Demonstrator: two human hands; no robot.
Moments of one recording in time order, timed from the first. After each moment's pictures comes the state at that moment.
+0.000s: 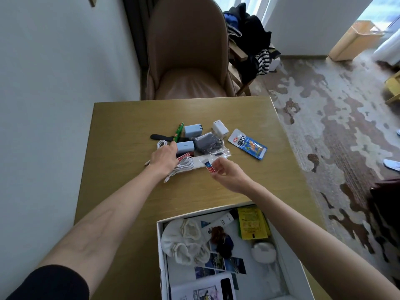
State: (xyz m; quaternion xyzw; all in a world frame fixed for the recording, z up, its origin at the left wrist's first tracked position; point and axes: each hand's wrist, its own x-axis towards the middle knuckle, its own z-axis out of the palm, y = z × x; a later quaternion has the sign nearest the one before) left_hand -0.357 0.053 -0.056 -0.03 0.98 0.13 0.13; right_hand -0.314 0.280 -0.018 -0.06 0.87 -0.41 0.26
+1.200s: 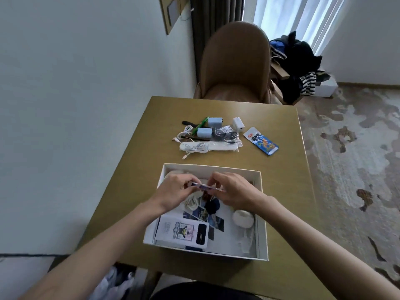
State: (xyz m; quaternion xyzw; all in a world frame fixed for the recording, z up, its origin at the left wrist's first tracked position) left_hand -0.104 0.140 0.041 0.01 0.93 0.36 0.04; right_hand -0.190 0.344 0.040 -0.45 0.83 -0.27 0.15
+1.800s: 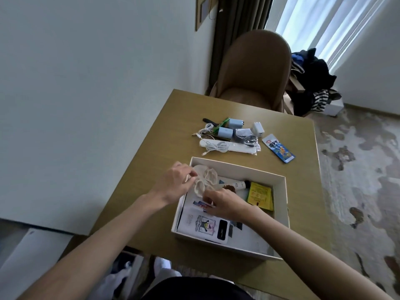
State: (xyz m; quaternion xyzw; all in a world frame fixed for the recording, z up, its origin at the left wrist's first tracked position) left_hand -0.064 0.073 0.028 -0.02 0.95 0.29 -0.06; right_hand -0.133 0.267 0.008 -0.48 0.83 -0.15 0.24
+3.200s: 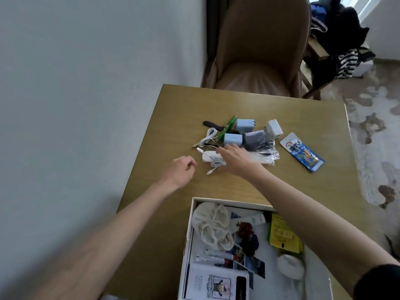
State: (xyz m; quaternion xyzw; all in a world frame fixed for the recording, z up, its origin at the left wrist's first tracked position) left_hand -0.231 0.003 -0.024 -0.16 0.94 0.28 0.12; right_hand -0.346 0.179 -0.028 -0.38 0.90 -0.01 0.21
